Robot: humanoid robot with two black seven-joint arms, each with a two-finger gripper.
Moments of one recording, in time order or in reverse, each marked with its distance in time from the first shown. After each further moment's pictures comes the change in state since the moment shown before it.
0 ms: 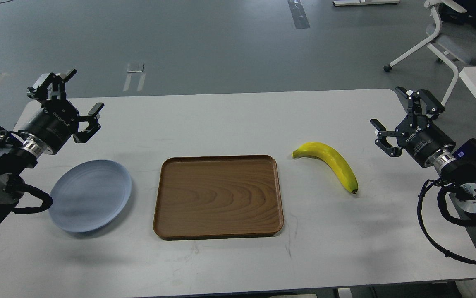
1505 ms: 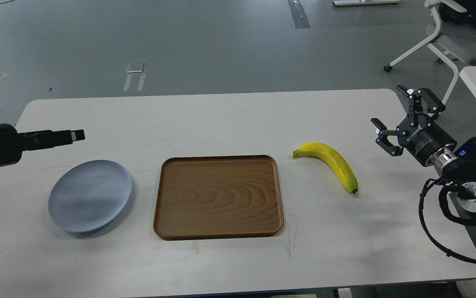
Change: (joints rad) left arm -0.058 0.442 0.087 -0.293 1.630 0.107 -0.038; right arm 0.003 -0.007 0.001 0.004 -0.011 0.000 0.000
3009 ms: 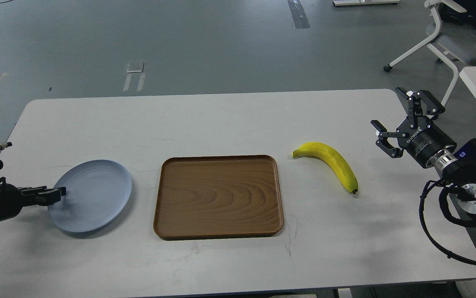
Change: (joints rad) left arm 0.067 -0.203 0.283 0.336 -0.159 0.206 0.001; right arm -0.006 0.000 -0.002 -0.001 -0.005 0.000 0.000
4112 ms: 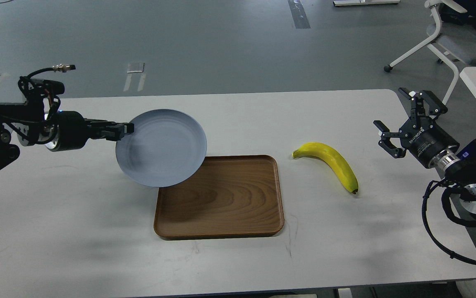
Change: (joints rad) left arm -0.377 -0.085 0.009 -0.287 -0.020 -0.190 0.000; right arm -0.002 -0.009 0.000 -0.002 -0.003 0.000 0.000
